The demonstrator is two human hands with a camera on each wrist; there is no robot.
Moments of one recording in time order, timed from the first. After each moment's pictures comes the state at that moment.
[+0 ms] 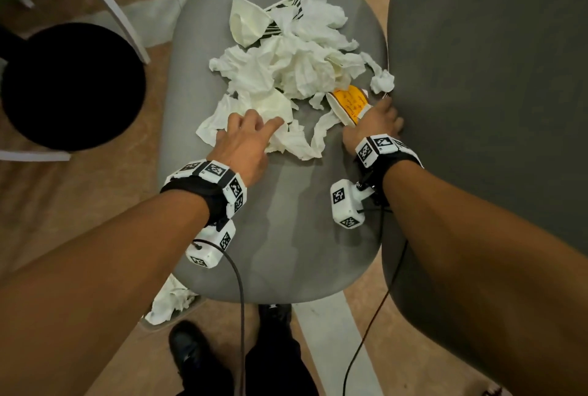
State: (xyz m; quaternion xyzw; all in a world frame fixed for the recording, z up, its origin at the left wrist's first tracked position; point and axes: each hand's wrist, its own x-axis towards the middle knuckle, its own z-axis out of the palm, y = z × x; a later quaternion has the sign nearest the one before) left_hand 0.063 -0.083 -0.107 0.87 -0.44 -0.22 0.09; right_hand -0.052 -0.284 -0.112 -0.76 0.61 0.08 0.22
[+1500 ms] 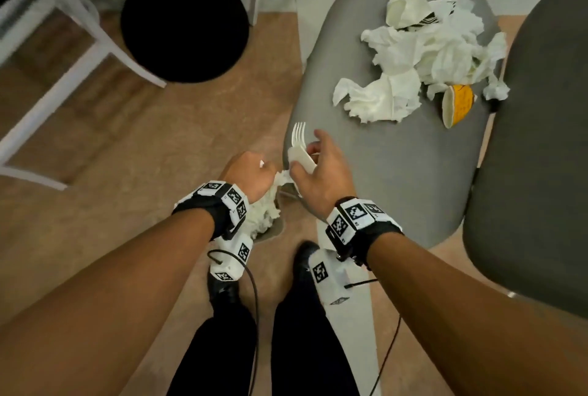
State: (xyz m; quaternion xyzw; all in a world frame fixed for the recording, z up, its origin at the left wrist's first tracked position) left_hand 0.044 0.190 -0.091 0.89 -0.10 -0.34 0.28; right_hand -0.035 0.054 -0.062 -0.85 0.30 0.06 0.42
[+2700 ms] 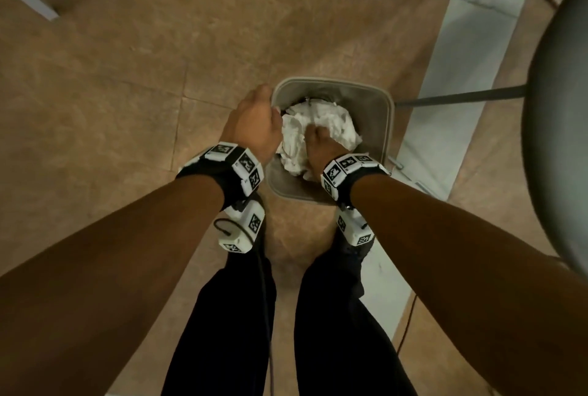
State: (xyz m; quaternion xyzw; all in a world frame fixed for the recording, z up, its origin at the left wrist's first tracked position) left_hand 0.020 0.354 -0.348 0.93 -0.01 -0.26 0.26; right_hand -0.021 0.204 -0.402 -0.85 -0.01 0.52 0.11
